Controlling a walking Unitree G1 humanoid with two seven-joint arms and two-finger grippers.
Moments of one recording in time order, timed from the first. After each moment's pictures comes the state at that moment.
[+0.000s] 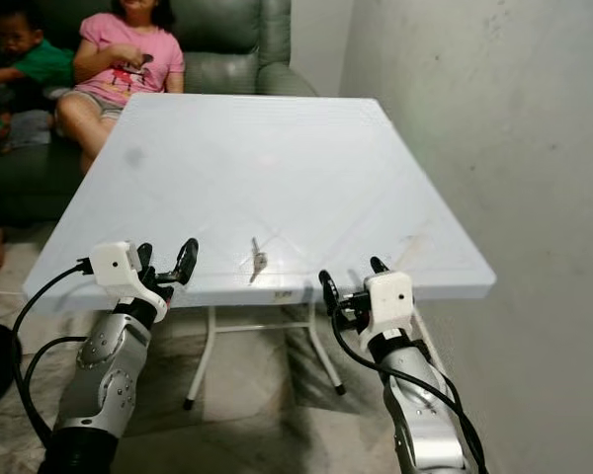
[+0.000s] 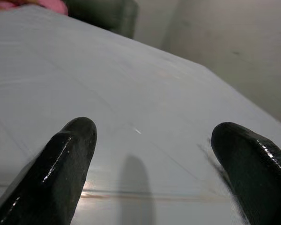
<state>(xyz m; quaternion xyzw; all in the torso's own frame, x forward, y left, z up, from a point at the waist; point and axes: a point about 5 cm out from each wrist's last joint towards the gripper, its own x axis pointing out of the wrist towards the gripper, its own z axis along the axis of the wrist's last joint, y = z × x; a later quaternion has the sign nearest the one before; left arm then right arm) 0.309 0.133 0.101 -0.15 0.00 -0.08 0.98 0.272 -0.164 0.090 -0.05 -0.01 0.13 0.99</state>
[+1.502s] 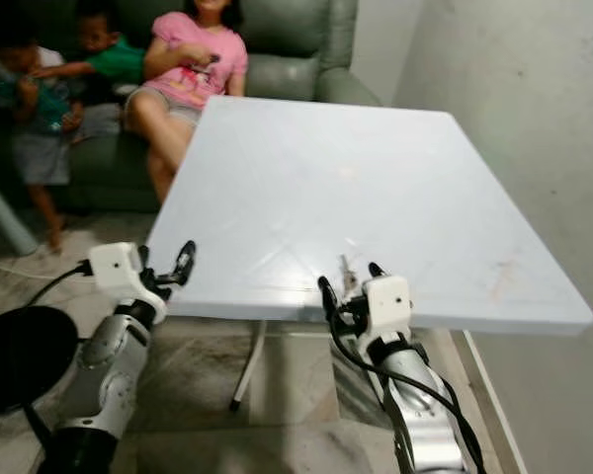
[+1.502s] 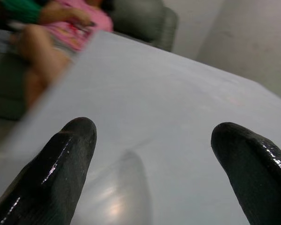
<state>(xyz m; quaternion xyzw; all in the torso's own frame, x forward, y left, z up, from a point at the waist) 0.311 0.151 0.102 -0.13 -0.01 -0.04 0.99 0.274 -0.152 0.092 -0.02 -0.02 0.14 0.99</state>
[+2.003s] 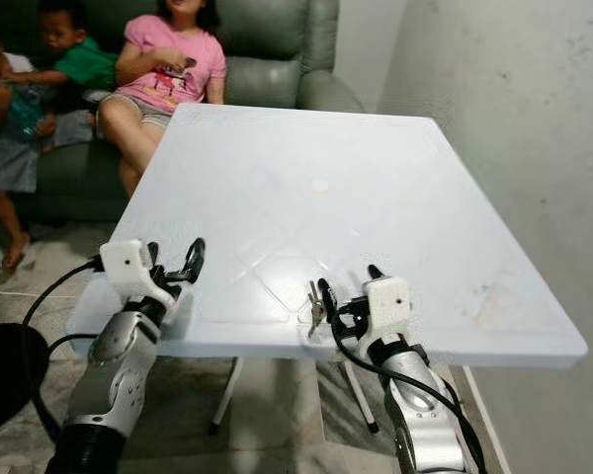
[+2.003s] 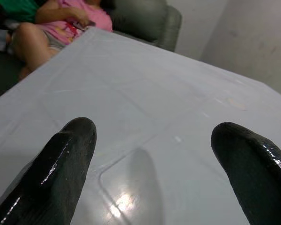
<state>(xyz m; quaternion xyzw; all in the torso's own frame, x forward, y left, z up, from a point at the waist) 0.310 0.139 0.099 -0.12 0.00 -0.05 0.99 0.272 -0.155 0.088 -0.02 0.00 0.15 0.99</state>
